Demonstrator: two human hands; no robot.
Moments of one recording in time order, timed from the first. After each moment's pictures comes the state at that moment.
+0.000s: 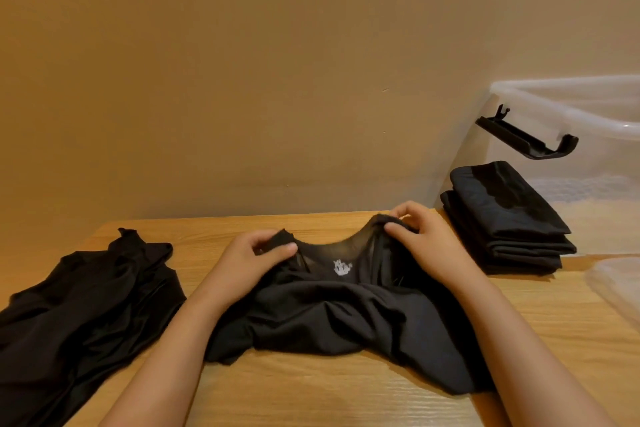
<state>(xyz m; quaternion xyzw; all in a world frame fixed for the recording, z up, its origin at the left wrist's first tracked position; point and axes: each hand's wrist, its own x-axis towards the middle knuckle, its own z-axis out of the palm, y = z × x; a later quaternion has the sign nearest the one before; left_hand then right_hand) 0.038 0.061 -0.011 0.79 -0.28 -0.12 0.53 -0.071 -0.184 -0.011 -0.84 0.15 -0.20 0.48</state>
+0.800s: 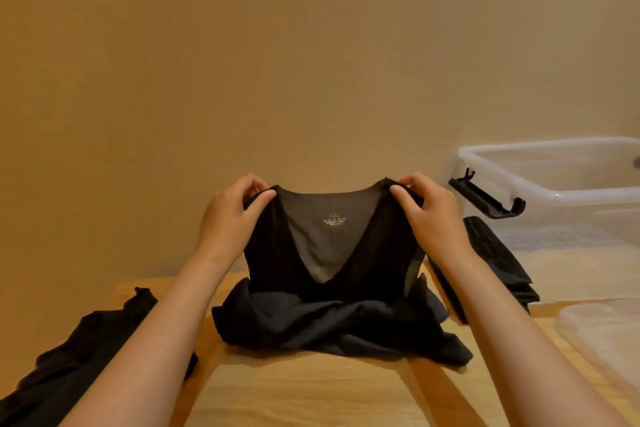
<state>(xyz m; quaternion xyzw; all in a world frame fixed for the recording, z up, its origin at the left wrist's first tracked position) 0.067 0.044 0.108 0.80 -0.33 0.24 0.43 -0.070 -0.199 0.091 -0.83 0.10 -0.44 0.34</state>
